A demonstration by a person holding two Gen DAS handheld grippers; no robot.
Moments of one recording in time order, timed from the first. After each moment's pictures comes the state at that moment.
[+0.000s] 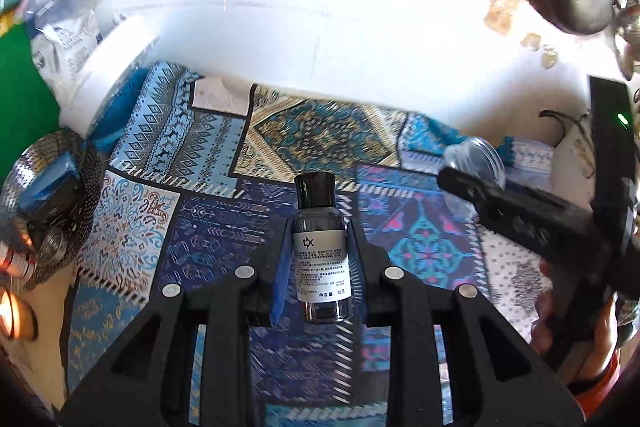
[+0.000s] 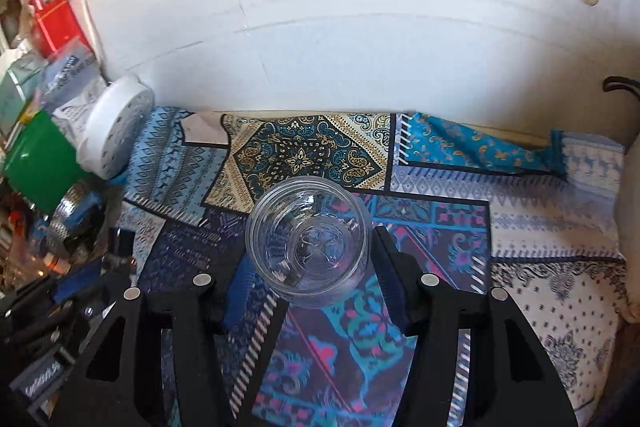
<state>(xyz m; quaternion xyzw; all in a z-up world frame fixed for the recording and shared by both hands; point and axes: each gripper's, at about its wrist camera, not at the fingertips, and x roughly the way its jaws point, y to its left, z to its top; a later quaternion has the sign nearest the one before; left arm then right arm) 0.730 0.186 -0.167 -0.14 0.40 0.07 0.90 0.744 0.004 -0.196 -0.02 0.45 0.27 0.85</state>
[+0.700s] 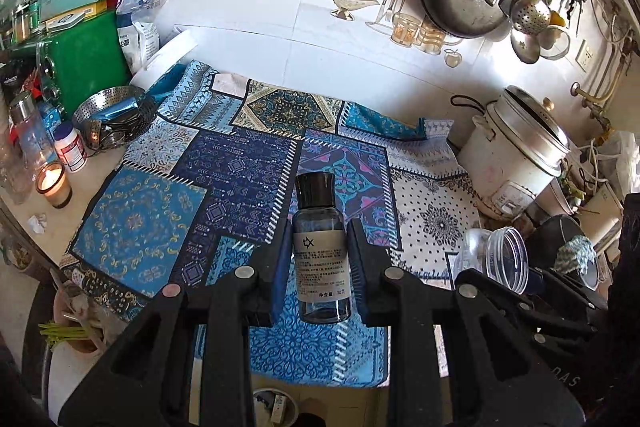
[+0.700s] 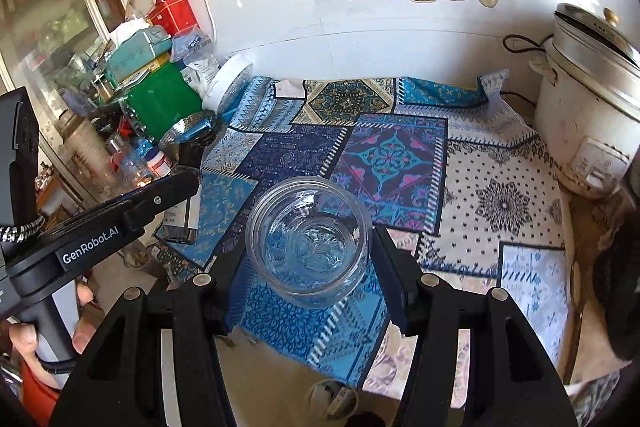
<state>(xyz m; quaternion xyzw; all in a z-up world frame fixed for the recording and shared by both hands) 0.506 0.066 -0.110 -0.16 0.35 0.08 0.92 0.516 -0.133 -0.130 0.00 0.43 0.32 0.85</state>
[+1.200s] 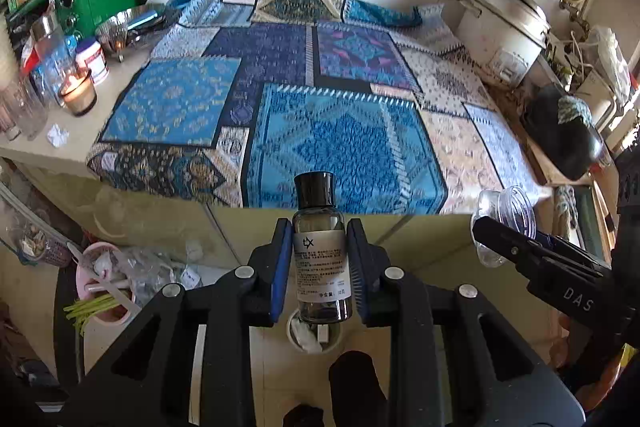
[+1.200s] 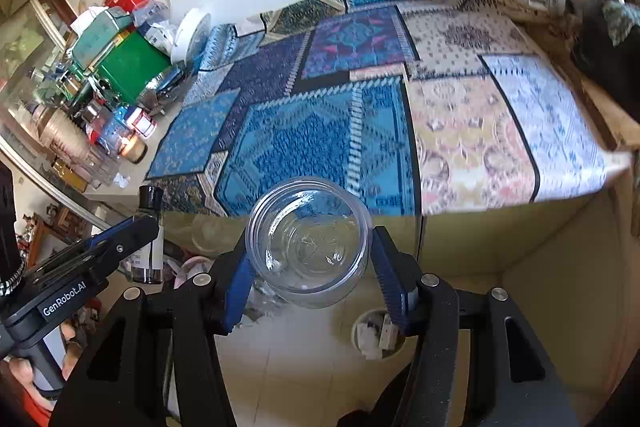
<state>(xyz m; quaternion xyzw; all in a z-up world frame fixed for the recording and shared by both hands) 0.353 0.080 -0.213 -0.11 0.46 0.02 0.88 0.370 -0.137 -0.227 0.08 0.50 0.21 0.84</state>
